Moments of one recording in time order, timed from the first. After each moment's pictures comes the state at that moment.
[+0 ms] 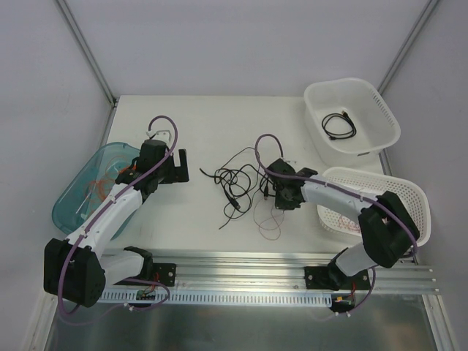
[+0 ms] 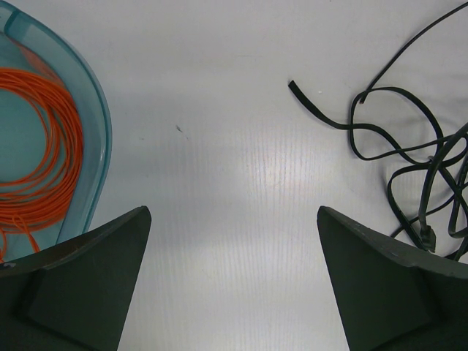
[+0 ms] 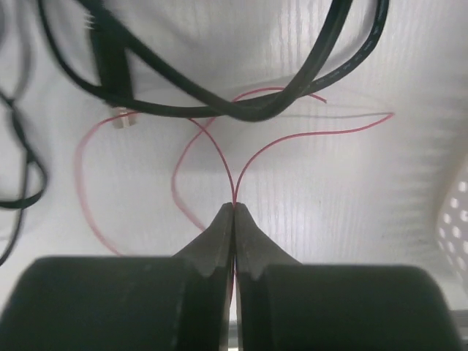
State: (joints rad) left arm -0.29 1.13 0.81 -0.43 -0.11 -0.28; right arm 0.71 1.53 0.90 -0.68 0.27 0.73
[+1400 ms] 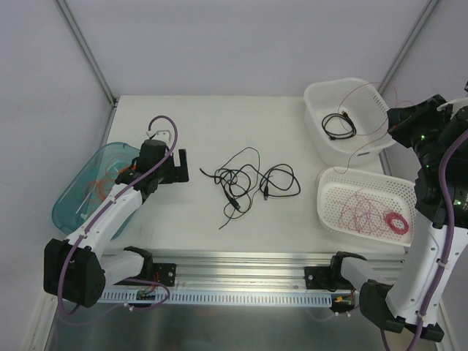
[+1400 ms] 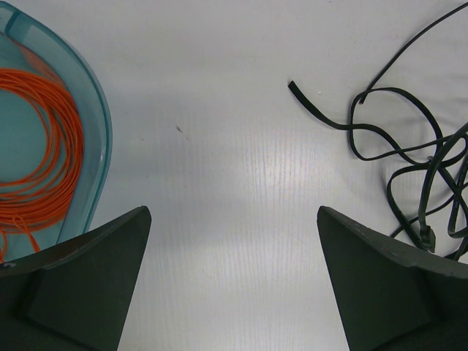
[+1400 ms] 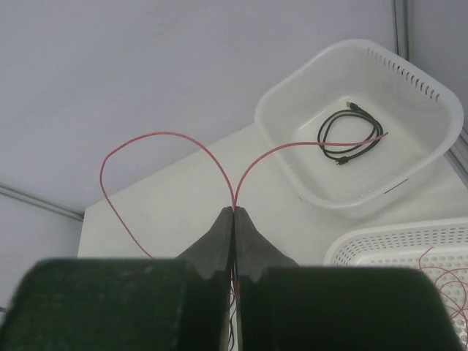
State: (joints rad) left arm -0.29 1.13 0.81 -0.43 -0.11 -0.28; right arm -0.16 1.05 1.86 -0.98 -0.10 0.49
